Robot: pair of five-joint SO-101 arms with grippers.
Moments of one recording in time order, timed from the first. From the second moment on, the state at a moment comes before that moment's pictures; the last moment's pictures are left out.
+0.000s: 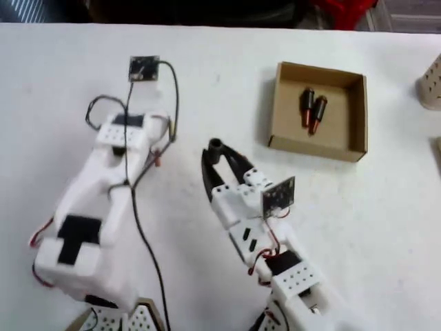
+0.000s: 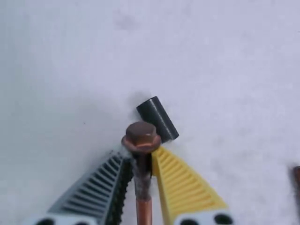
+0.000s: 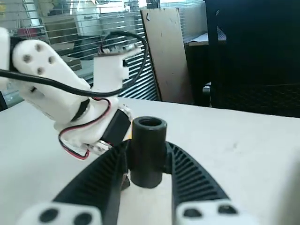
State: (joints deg) left arm 1.7 5.2 24.4 37.8 12.1; right arm -32.4 -55.1 95.6 -31.0 -5.8
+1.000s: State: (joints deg) left arm 19.2 -54.3 66.9 7.5 3.8; right arm -32.5 -24.4 94.1 -56.0 -5.8
